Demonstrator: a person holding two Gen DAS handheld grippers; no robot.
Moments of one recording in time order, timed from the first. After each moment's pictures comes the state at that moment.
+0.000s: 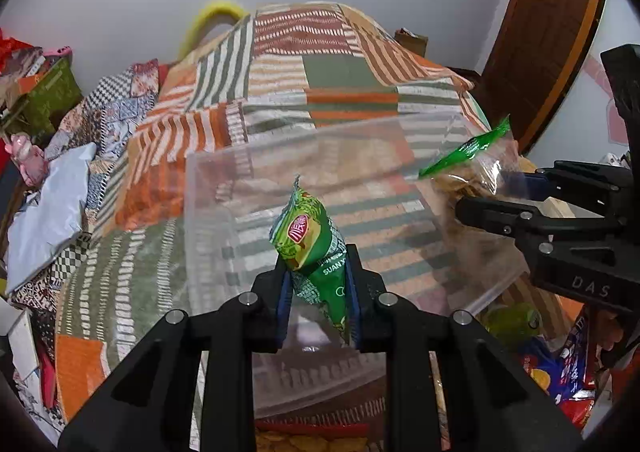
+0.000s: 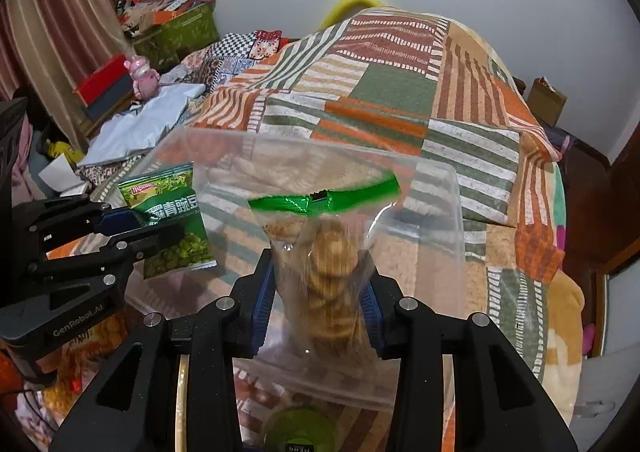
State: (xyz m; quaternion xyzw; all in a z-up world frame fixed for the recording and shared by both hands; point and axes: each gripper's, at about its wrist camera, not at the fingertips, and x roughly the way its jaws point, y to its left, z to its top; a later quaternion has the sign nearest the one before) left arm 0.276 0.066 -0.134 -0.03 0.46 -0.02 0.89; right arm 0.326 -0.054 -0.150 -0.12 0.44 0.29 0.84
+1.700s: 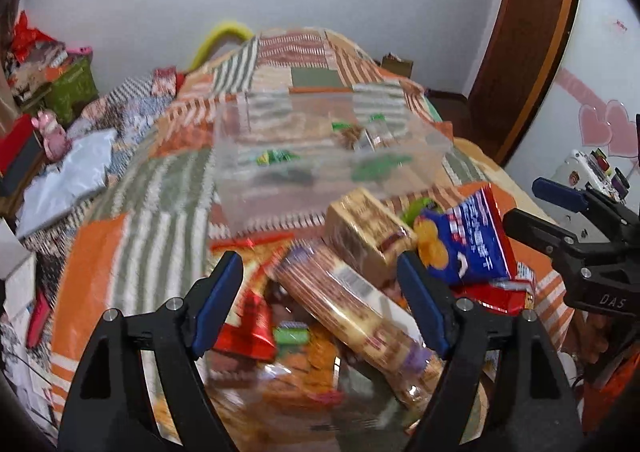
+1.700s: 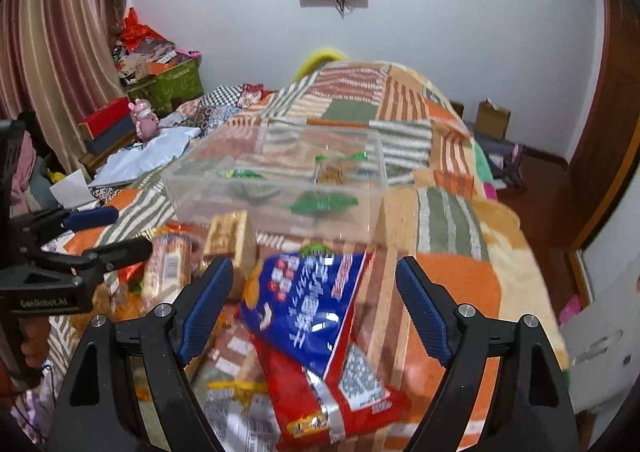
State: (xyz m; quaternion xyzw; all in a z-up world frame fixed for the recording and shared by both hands) left arm 0.111 0.023 -0.101 -0.05 0.41 -0.02 0.91; right arm 0.176 -0.137 -0.137 -0.07 0.35 0.24 0.90
